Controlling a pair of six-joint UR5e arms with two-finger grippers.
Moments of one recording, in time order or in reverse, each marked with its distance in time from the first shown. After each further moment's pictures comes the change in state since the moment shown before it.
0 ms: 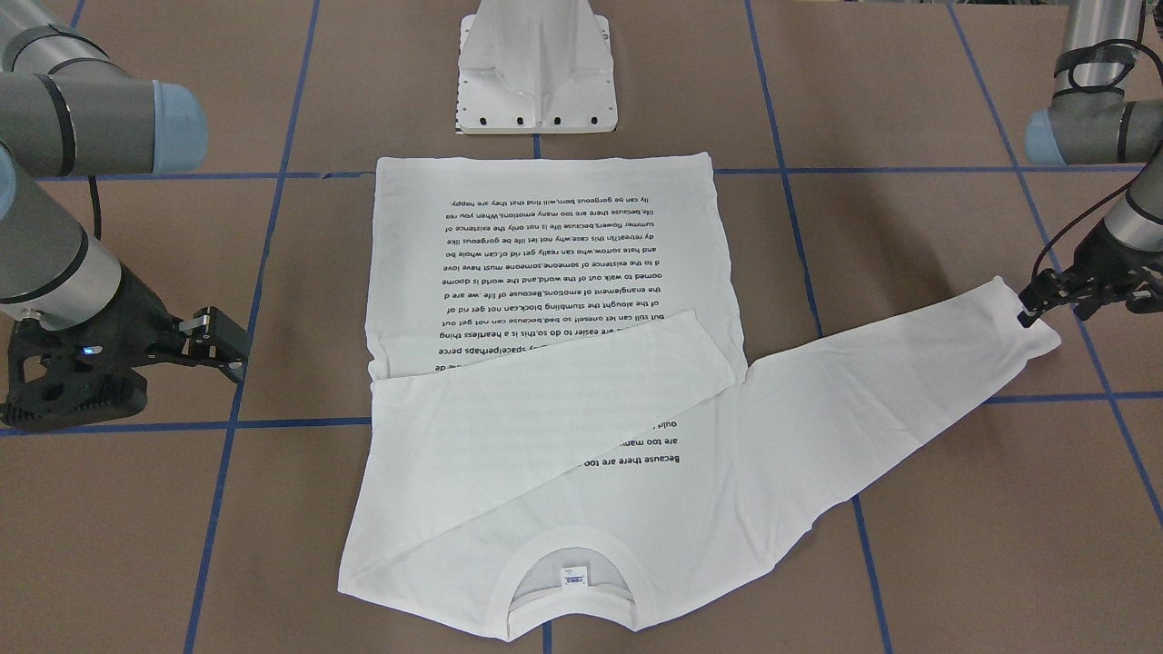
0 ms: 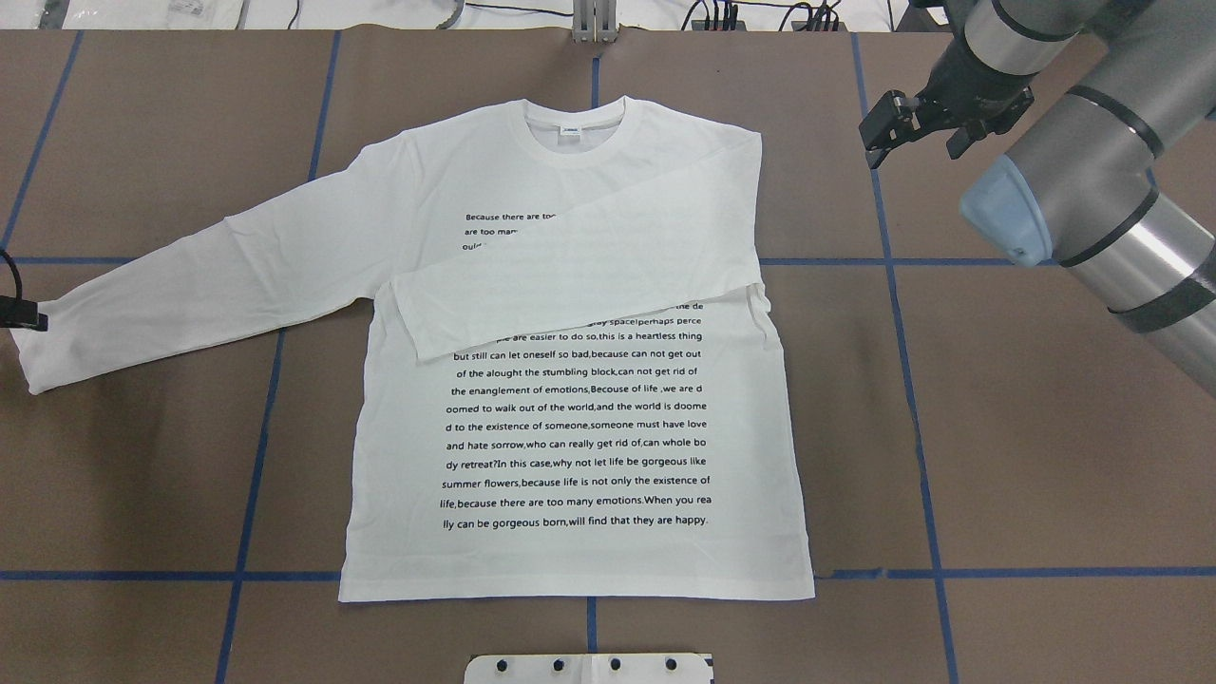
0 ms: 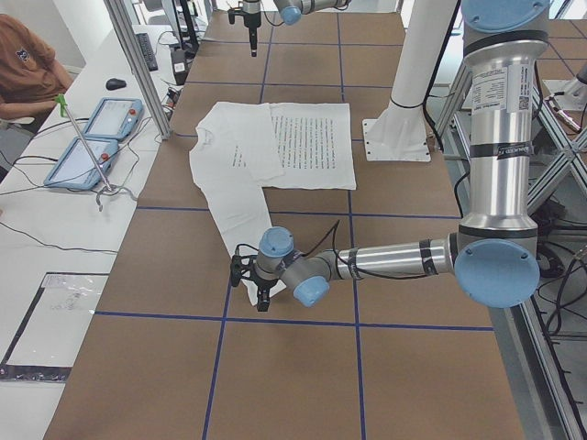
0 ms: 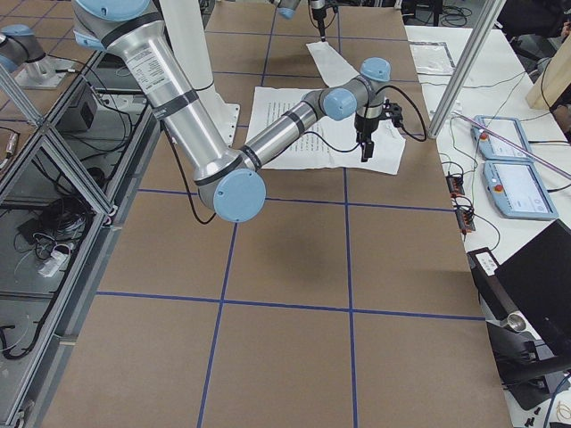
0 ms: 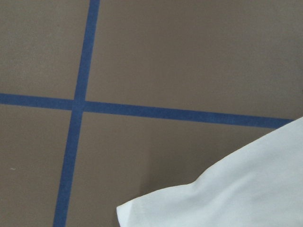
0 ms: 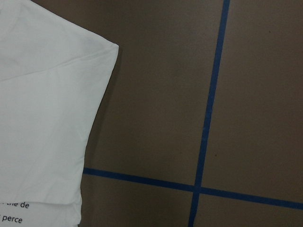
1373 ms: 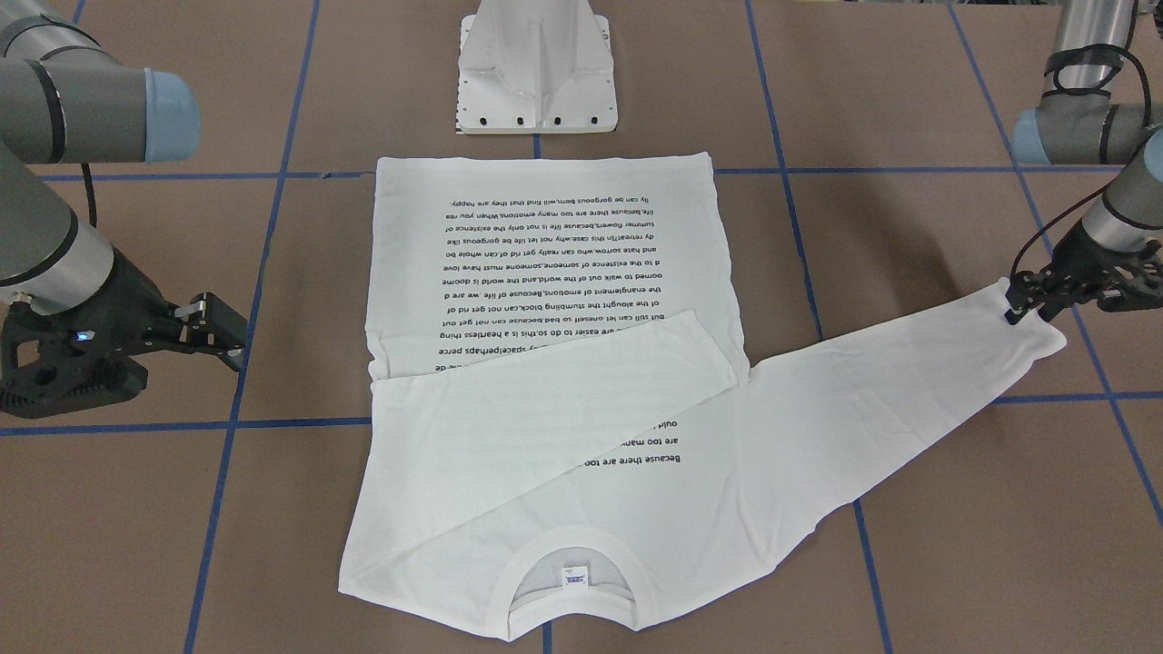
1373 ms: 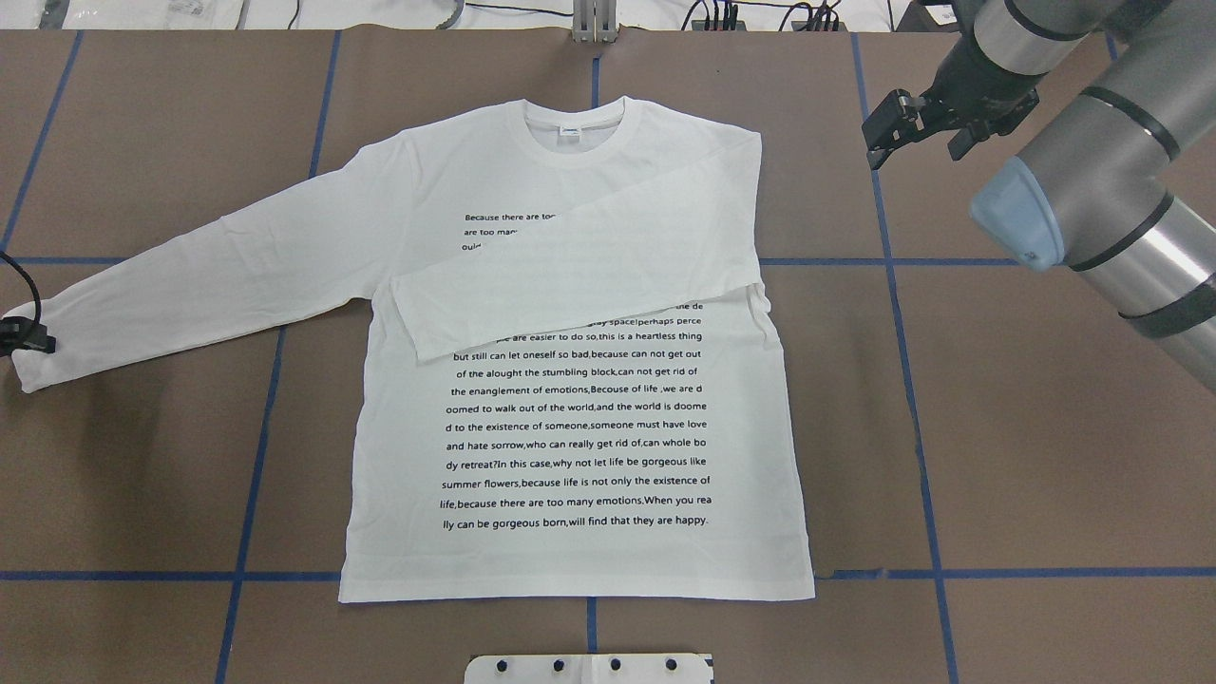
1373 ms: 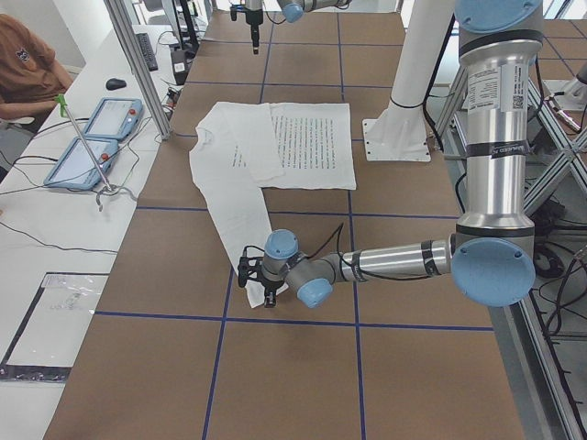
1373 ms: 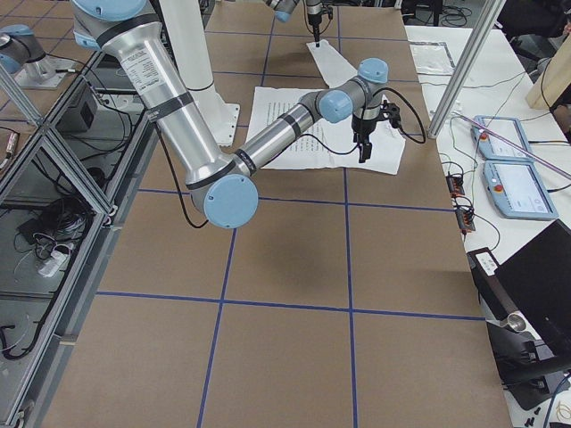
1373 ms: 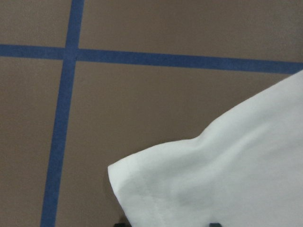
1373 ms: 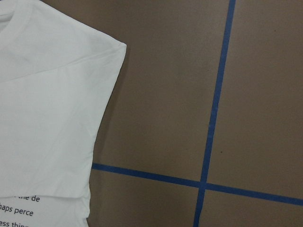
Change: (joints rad) left arm 0.038 0.003 0.010 -0.026 0.002 -0.007; right arm 0.002 -0.007 0.026 -0.001 0.014 0.007
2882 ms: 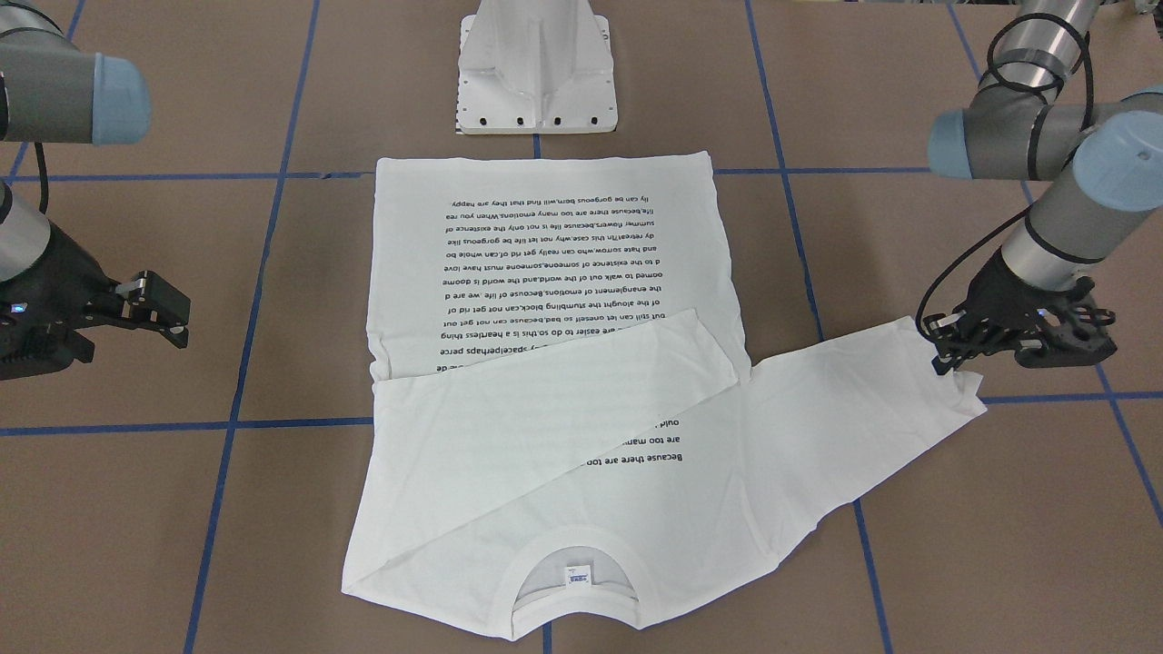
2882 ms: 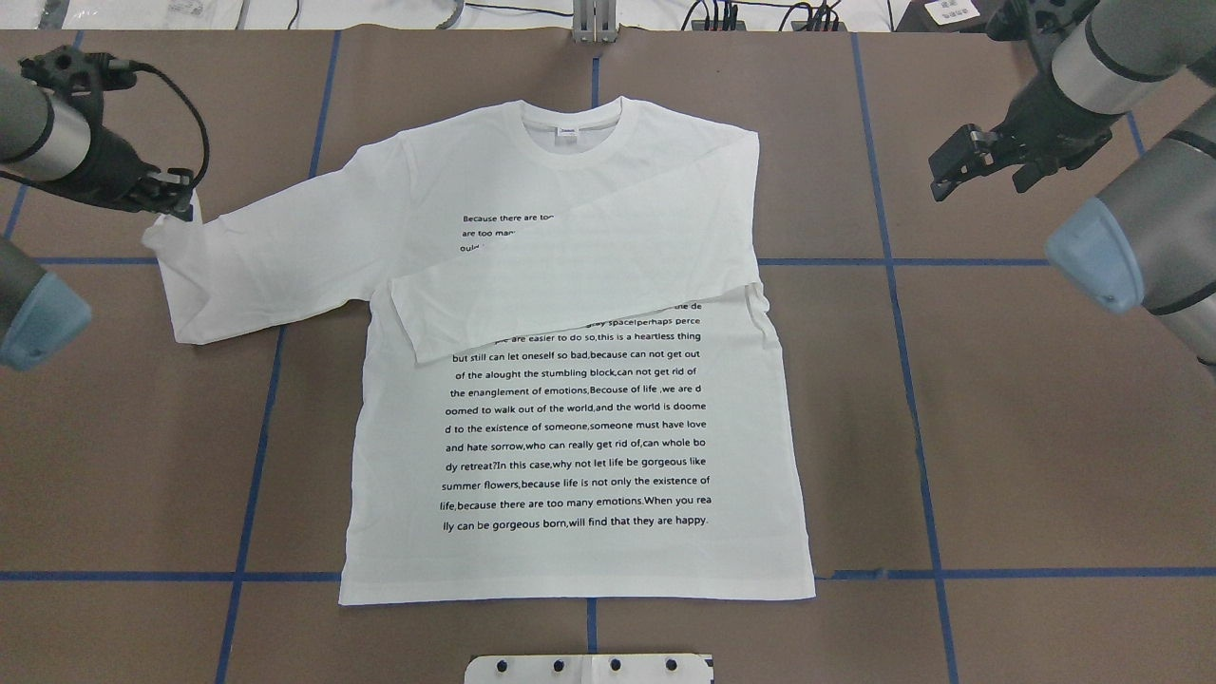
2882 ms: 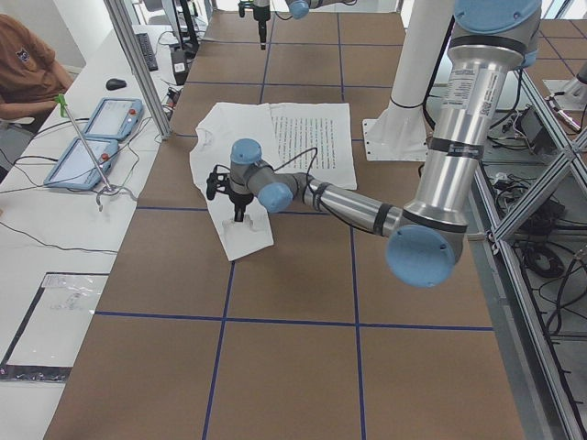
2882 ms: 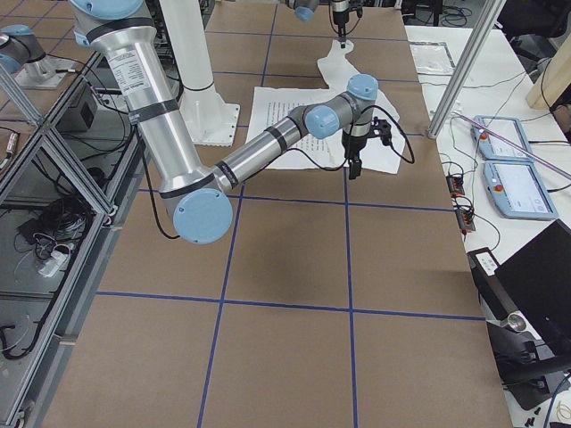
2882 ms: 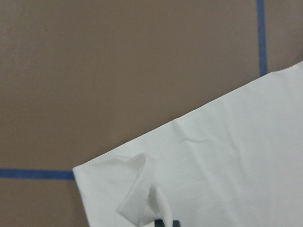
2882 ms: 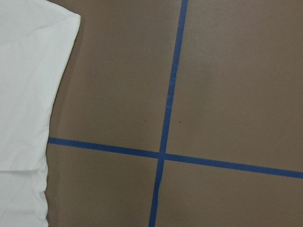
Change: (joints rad) left arm 0.003 -0.420 -0.256 0.628 -0.014 -0.013; right arm 0.036 -0.175 0.118 0.007 0.007 -0.030
